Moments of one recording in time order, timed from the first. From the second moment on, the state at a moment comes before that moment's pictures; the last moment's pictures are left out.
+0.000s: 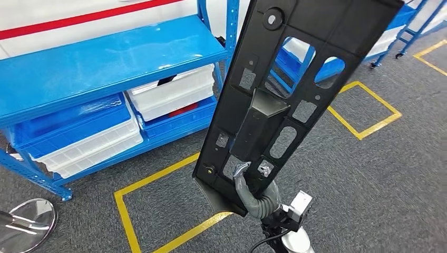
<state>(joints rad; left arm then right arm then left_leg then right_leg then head) -0.09 -0.21 1.02 -0.20 -1.31 0.18 -0.20 0.00 0.12 0.26 -1.58 0.01 0.26 -0.63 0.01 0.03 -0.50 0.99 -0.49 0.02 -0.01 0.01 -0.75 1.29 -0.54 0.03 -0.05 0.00</state>
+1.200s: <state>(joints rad) -0.12 -0.16 0.95 -0.20 -1.44 0.12 -0.03 0.18 0.18 0.13 -1.76 0.04 0.19 -0.59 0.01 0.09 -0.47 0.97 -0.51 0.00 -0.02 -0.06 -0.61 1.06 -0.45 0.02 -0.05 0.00</state>
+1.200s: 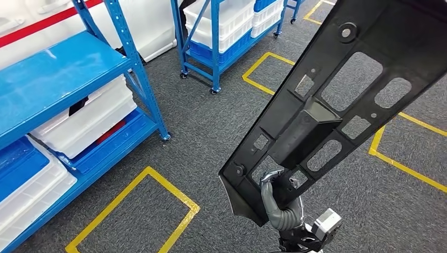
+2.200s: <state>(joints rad) -0.16 -0.22 0.90 -0.20 -1.46 0.11 -0.10 0.29 0.16 0.12 -1.95 0.14 0.09 -0.52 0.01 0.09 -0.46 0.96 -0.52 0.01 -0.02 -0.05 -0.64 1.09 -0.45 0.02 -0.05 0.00</state>
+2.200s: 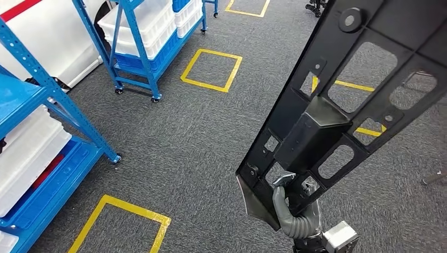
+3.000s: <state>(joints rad) -0.12 -0.19 0.98 -0.20 -1.33 0.15 -0.09 0.13 0.16 0.13 -1.74 0.12 0.22 -0.57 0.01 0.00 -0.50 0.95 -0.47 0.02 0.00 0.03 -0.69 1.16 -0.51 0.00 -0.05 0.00</state>
